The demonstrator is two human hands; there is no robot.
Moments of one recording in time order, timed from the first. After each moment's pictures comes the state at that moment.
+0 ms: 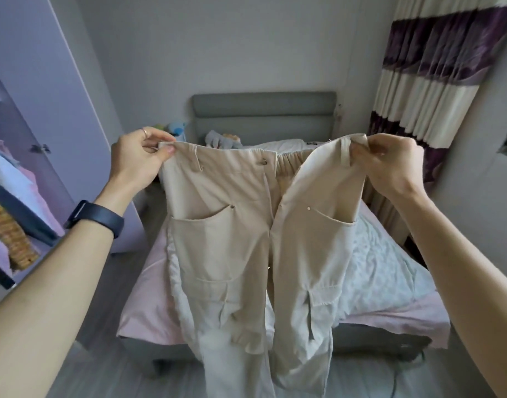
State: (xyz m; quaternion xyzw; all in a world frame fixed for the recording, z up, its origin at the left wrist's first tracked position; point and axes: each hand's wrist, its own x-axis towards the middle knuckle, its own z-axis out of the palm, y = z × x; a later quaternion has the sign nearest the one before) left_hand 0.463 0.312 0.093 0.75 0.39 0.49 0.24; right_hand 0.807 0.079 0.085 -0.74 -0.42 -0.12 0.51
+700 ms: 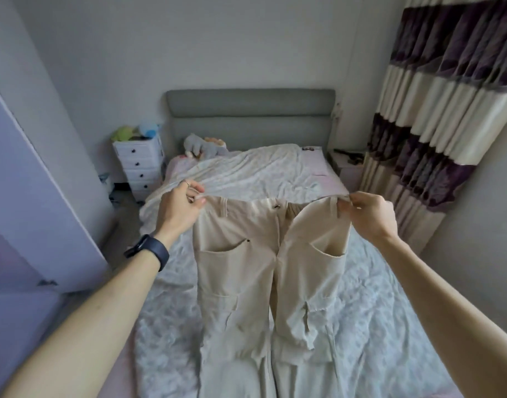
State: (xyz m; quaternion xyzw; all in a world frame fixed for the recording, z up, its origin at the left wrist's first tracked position) left_hand 0.677 0.636 -0.019 0.78 0.42 0.35 0.29; right_hand 0.975 0.385 -0.007 -0.85 -0.33 0.01 0.41
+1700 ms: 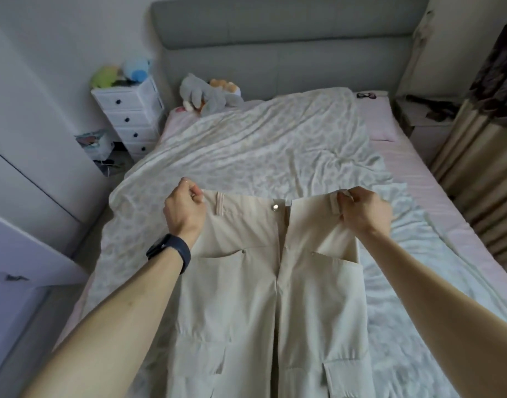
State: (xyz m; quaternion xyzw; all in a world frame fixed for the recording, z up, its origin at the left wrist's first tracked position) left_hand 0.948 0.955 -0.266 0.68 0.62 0.35 0.20; right_hand 1.241 0.795 -0.279 -0.89 -0.29 0.10 0.34
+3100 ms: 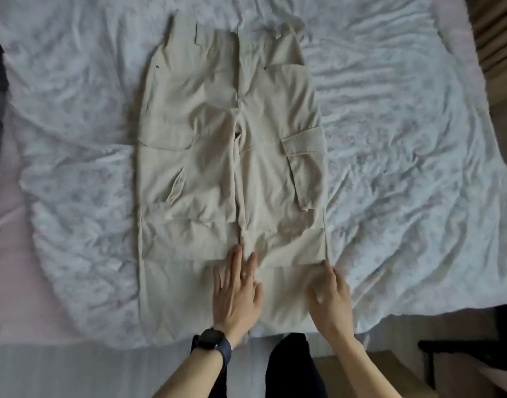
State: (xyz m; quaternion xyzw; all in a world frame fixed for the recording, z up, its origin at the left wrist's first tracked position) left_hand 0.788 0.460 -0.559 0.87 0.44 -0.06 0.22; right_hand 0.960 0.337 -0.537 -0.90 -0.23 0.35 0.12
